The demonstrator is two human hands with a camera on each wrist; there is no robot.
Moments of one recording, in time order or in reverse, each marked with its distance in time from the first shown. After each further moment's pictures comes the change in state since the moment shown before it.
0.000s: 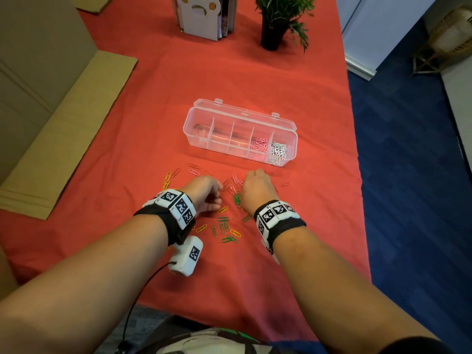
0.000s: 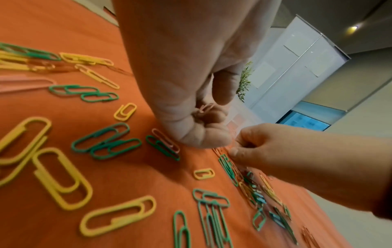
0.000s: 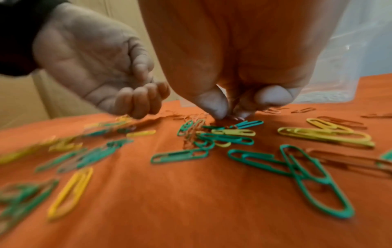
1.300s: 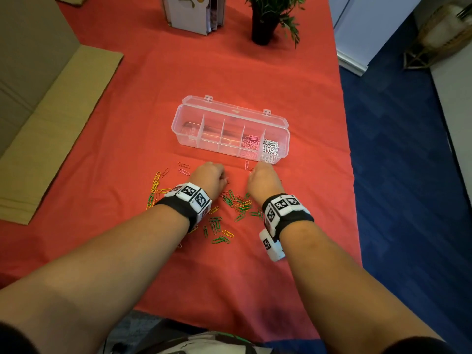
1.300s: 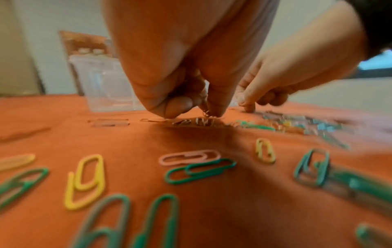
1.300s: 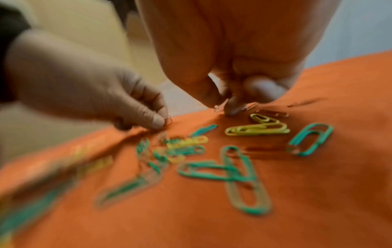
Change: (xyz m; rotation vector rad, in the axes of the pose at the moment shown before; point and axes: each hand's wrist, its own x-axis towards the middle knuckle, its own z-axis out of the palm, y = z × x) left_hand 0.037 0.010 0.018 1.133 0.232 0.582; right_hand 0.014 0.031 -0.015 0.328 0.096 0.158
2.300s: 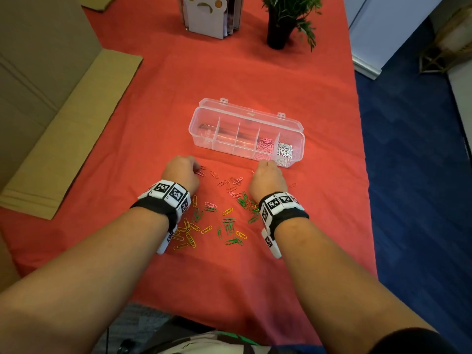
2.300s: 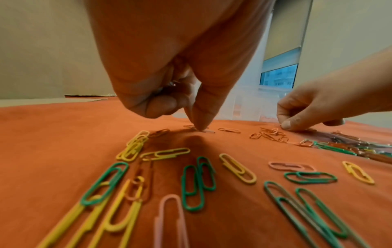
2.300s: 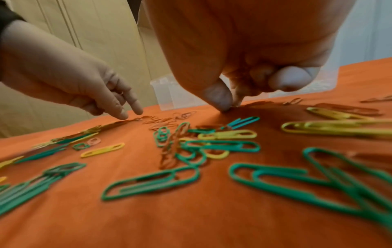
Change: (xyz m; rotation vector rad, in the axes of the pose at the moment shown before) left_hand -0.022 -0.056 -0.039 -0.080 0.198 -0.309; right_hand 0.001 -0.027 0.014 -0.211 0.030 -0.018
